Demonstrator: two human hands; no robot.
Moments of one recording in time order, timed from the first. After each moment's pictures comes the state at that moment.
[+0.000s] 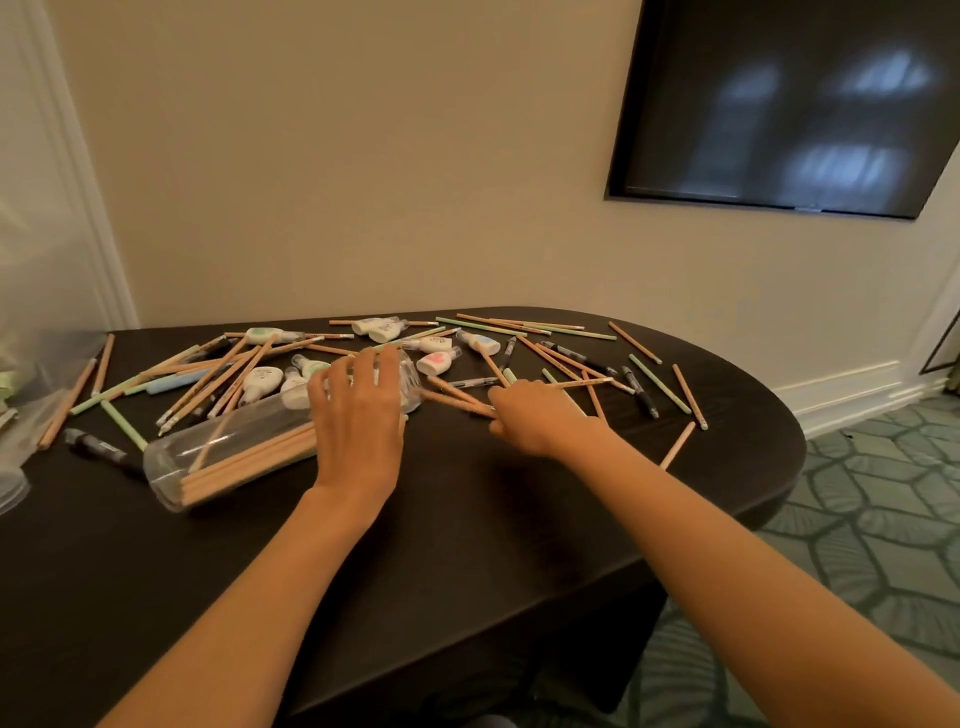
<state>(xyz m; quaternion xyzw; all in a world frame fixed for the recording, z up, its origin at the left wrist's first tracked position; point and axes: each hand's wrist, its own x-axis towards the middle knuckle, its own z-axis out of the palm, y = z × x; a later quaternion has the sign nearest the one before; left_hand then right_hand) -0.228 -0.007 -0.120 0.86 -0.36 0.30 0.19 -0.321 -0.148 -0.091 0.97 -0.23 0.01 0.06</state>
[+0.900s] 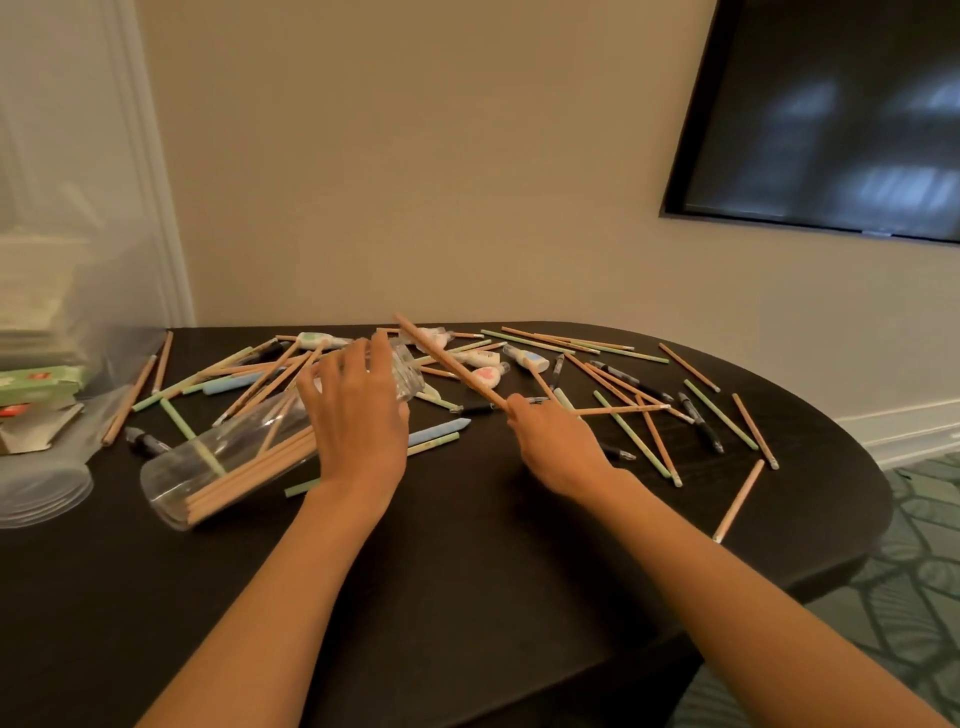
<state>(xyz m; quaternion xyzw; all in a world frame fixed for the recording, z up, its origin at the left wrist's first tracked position) -0.194 0.014 -0.103 0.89 -0.28 0.27 0.25 -0.288 -0.138 -0.115 0.97 -0.21 0.14 0.01</state>
